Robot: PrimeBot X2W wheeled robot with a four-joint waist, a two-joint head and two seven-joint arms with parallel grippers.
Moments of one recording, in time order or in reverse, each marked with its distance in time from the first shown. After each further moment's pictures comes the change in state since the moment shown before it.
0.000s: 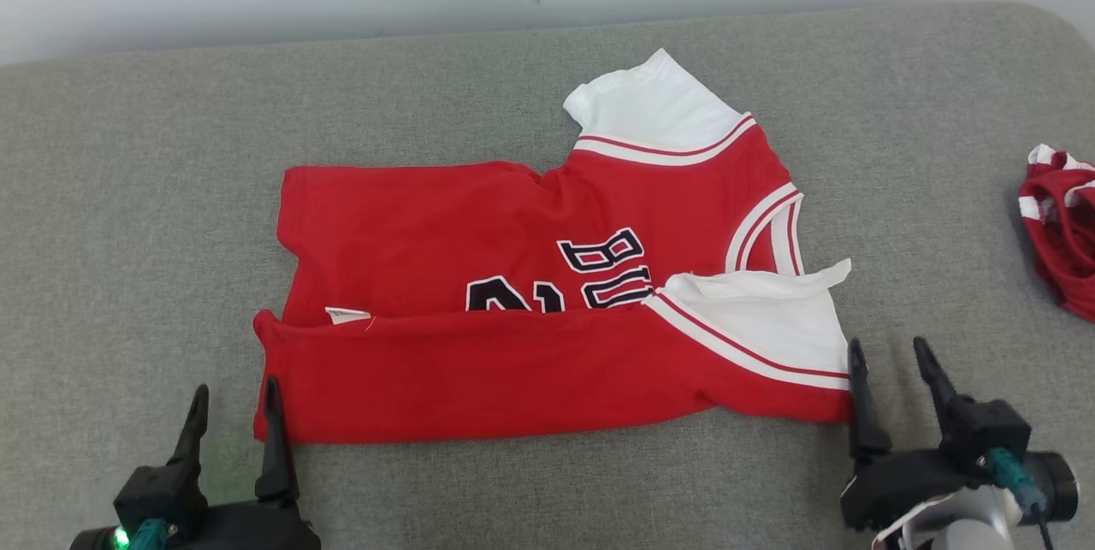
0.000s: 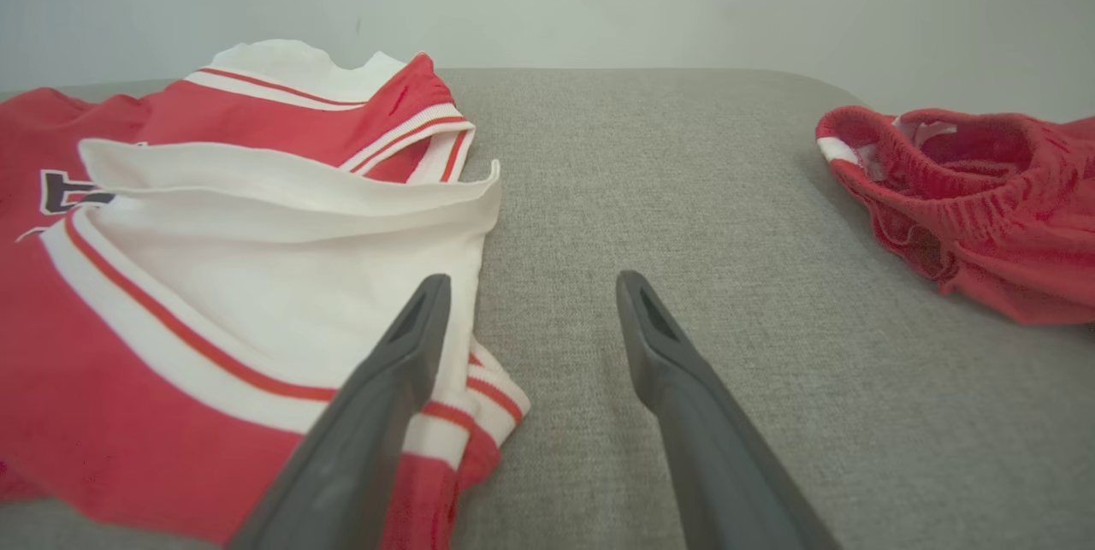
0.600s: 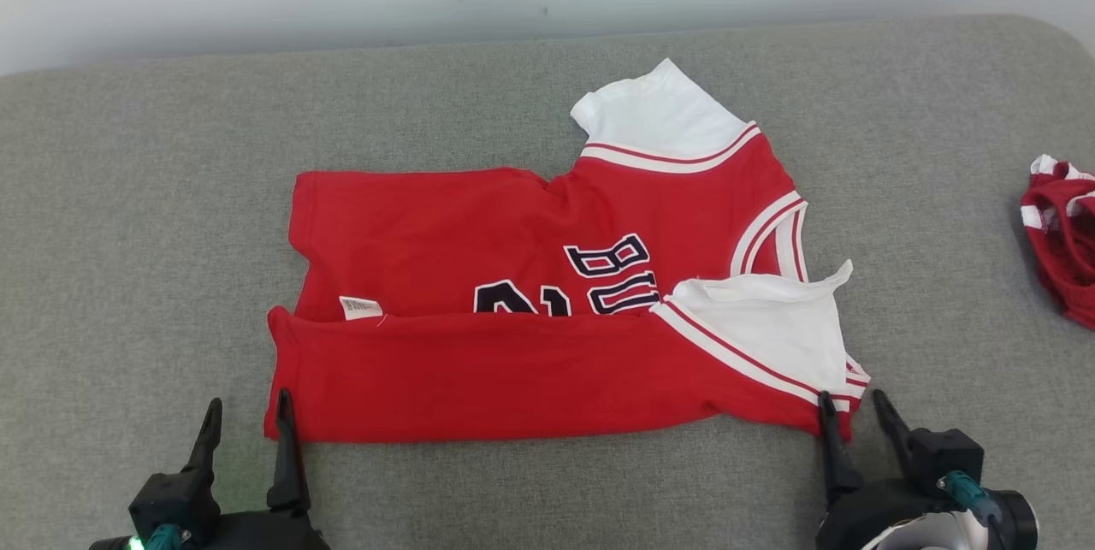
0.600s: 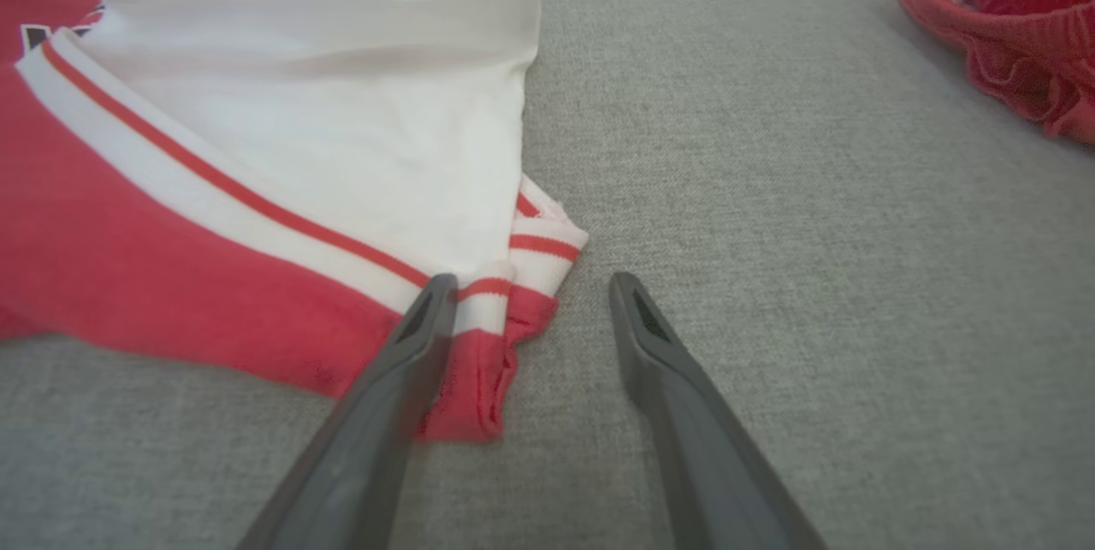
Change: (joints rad) left arm 0.020 -0.001 -0.031 0.028 -0.018 0.013 0.000; right arm 0.001 0.020 0.044 0.220 0.007 0.000 -0.012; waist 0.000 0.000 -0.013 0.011
